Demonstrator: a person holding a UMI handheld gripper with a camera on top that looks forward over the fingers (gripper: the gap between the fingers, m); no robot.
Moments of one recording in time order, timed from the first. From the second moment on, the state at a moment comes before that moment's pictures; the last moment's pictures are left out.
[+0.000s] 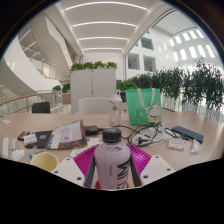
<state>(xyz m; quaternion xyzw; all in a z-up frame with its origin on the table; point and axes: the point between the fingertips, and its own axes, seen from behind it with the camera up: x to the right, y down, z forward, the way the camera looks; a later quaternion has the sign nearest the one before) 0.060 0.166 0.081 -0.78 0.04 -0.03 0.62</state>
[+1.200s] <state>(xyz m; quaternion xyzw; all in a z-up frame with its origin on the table) -0.040 -0.068 0.130 -0.86 0.12 -0.04 0.50</state>
